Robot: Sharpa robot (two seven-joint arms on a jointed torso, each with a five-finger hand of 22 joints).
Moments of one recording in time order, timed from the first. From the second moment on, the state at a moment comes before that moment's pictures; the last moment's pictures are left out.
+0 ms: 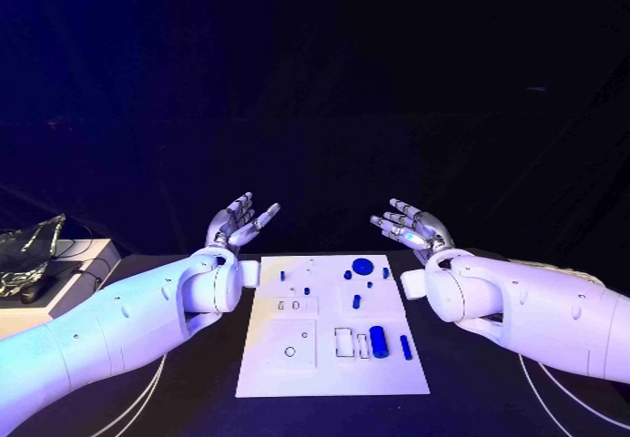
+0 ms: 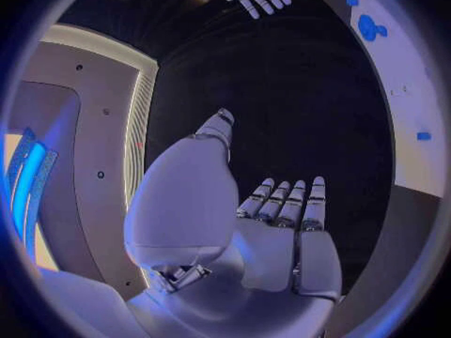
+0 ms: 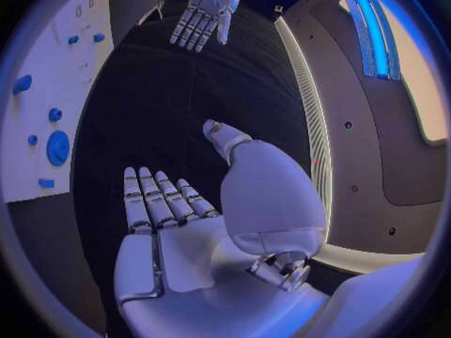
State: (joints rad) left arm 1.06 -0.65 0.13 1.22 -0.09 -0.54 0.44; left_hand 1.41 -0.19 0.11 0.28 0.19 0.22 0.14 0.03 0.03 0.18 0.18 0.02 0.02 0.21 0.21 0.03 0.03 0.12 0.23 0.27 0.03 0.03; right arm 1.21 -0.69 -0.11 1.34 -0.08 -0.54 0.37; right_hand 1.20 -0.10 0.38 0.06 0.26 0.24 0.14 0.03 0.06 0.33 0.27 0.03 0.03 0.39 0.25 0.04 0.04 0.08 0.35 0.28 0.04 0.04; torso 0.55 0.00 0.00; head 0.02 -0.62
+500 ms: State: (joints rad) left arm 1.05 -0.65 0.16 1.15 -0.18 -0.32 0.38; left_hand 1.44 -0.10 0.21 0.29 0.18 0.71 0.18 0.18 0.12 0.81 0.23 0.13 0.07 0.77 0.20 0.18 0.13 0.16 0.71 0.29 0.21 0.11; right arm 1.26 -0.67 -0.14 1.21 -0.36 -0.35 0.30; right_hand 1.36 -0.11 0.46 -0.02 0.20 0.75 0.18 0.17 0.16 0.89 0.22 0.10 0.07 0.93 0.18 0.17 0.11 0.18 0.79 0.28 0.18 0.10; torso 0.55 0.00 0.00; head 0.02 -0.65
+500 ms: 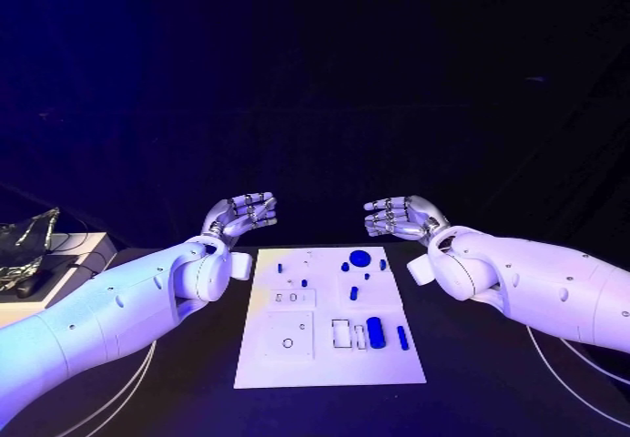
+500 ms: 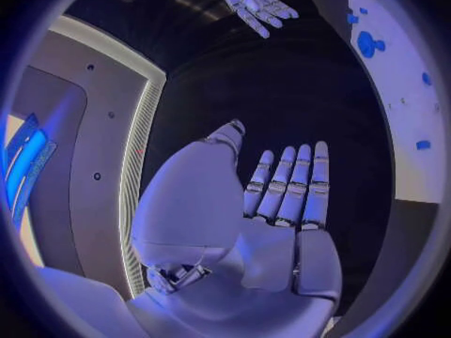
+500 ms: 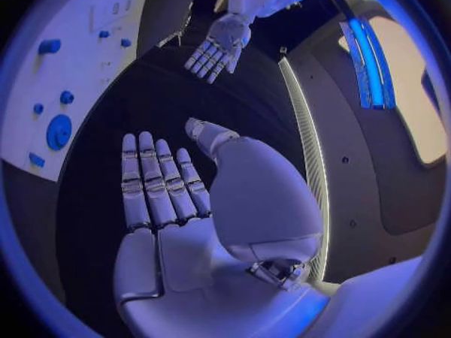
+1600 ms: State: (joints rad) left arm 1.05 -0.94 0.20 1.59 -0.26 -0.23 0.36; left_hand 1.40 -0.17 0.39 0.28 0.18 0.95 0.20 0.23 0.17 1.20 0.13 0.07 0.07 1.19 0.06 0.50 0.50 0.18 1.09 0.15 0.47 0.20; right arm 1.32 -0.60 -0.14 1.16 -1.51 -0.32 0.02; right_hand 1.33 -0.24 0.56 0.04 0.20 1.00 0.17 0.16 0.21 1.18 0.10 0.07 0.07 1.46 0.00 1.26 1.06 0.14 1.34 0.10 1.04 0.83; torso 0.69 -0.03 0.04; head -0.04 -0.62
